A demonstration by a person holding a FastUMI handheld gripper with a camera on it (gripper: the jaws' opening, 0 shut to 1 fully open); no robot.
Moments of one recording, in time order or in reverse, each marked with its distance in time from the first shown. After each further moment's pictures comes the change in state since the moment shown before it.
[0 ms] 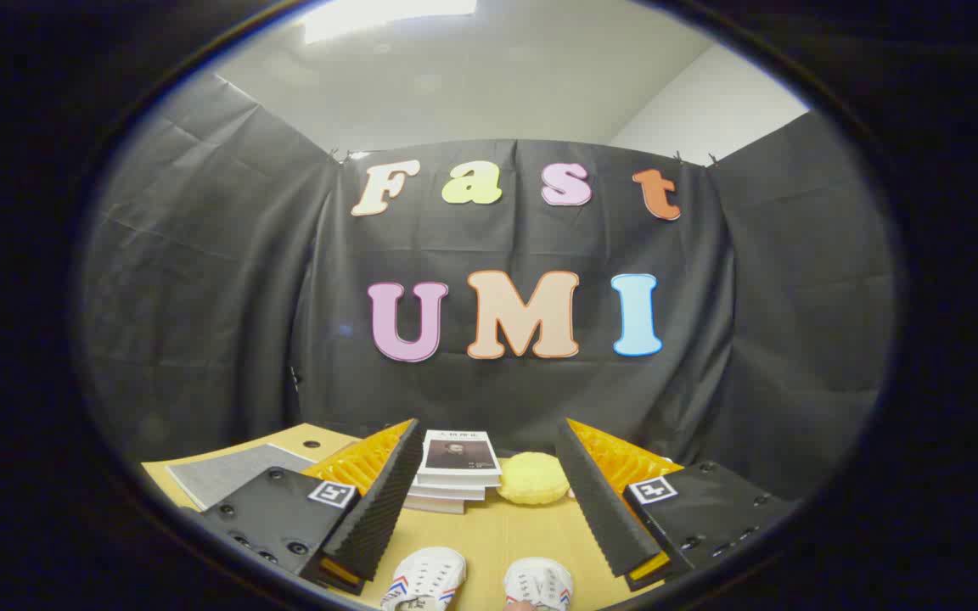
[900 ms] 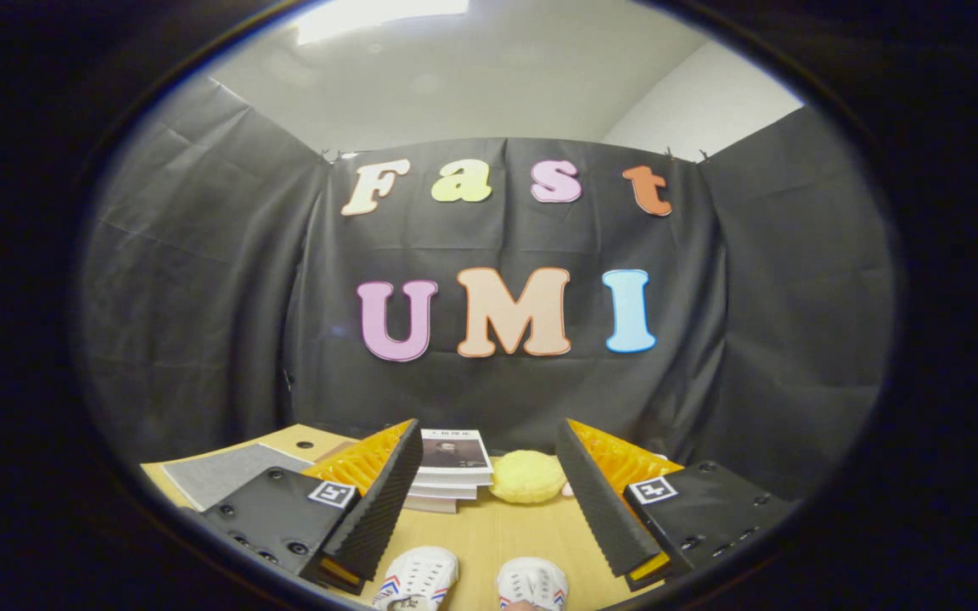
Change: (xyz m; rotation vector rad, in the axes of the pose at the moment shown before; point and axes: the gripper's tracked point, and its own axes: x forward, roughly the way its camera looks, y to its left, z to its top) arm 0.006 -0.012 -0.007 0.018 0.012 -0.020
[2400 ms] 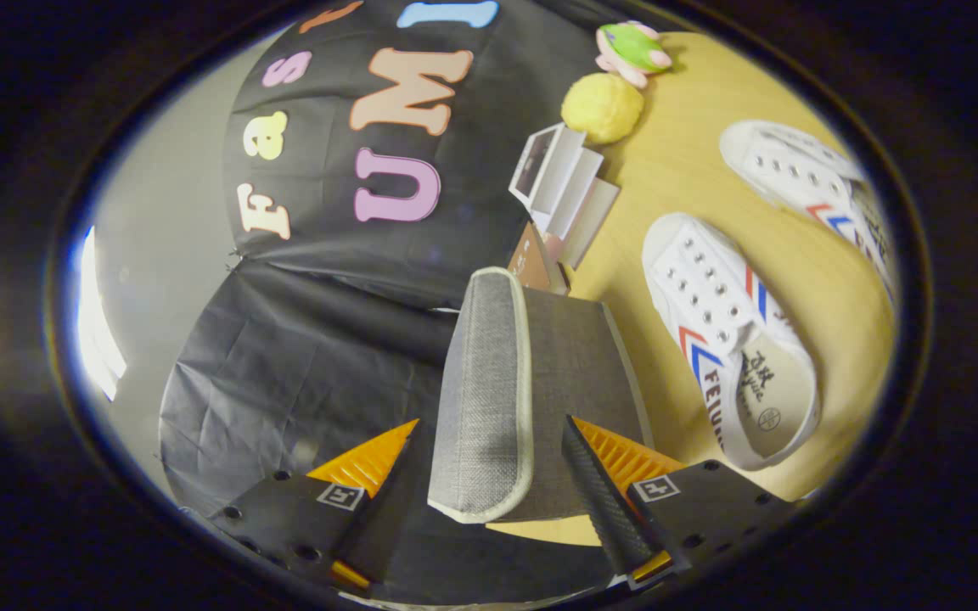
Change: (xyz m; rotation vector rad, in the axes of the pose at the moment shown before) arm -0.090 0.197 -0.205 1.285 0.855 0.346
